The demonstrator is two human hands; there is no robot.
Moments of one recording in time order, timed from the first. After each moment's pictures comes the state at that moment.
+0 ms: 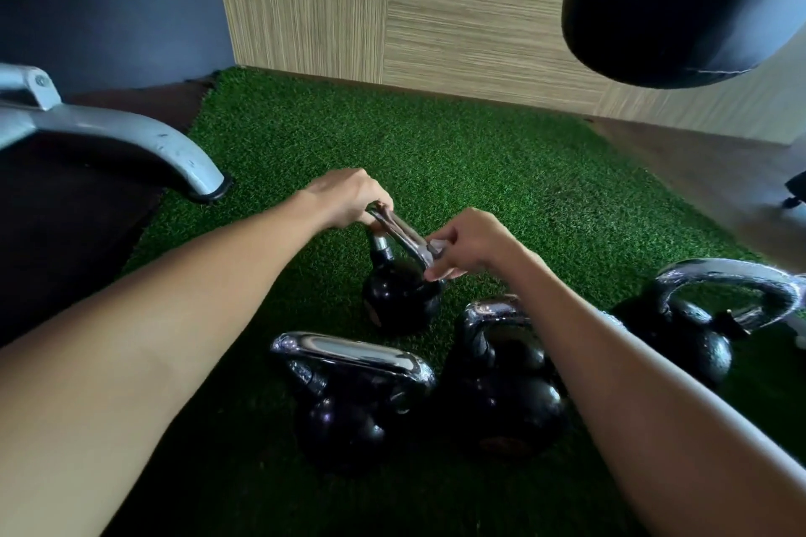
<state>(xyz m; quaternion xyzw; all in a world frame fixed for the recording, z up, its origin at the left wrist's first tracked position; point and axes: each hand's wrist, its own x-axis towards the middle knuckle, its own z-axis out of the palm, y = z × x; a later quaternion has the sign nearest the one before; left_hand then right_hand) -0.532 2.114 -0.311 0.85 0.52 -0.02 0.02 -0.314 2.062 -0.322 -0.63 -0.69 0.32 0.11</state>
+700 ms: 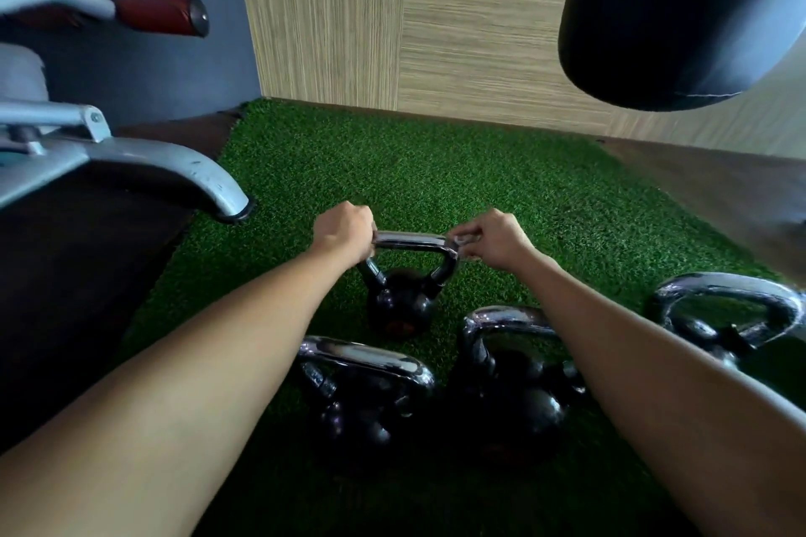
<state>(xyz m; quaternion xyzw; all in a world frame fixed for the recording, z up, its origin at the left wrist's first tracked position) -0.520 2.082 -0.322 0.69 0.72 0.03 0.03 -0.275 2.089 -0.324 -0.61 -0.74 0.22 0.20</state>
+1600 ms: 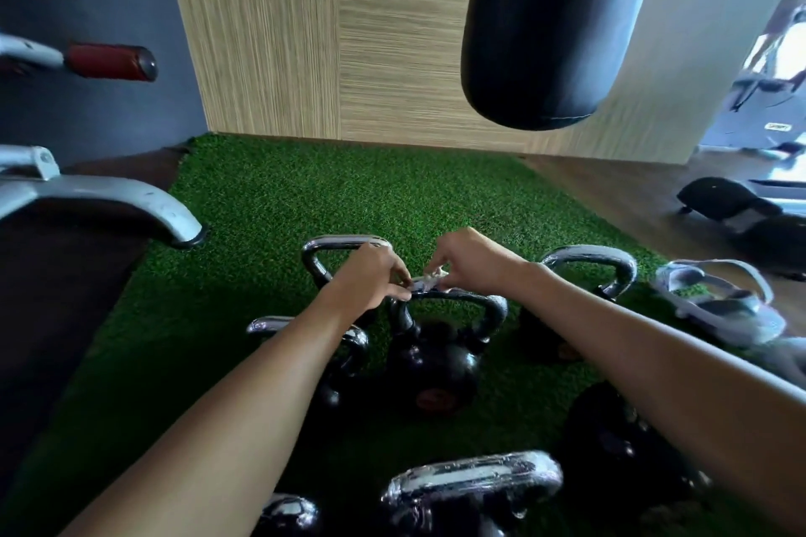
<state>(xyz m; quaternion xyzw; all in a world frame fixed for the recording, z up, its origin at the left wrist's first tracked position) -0.420 1.946 -0.293 0.83 0.52 0.14 0.16 -0.225 1.932 -0.254 -0.51 -0.86 0.02 0.07</state>
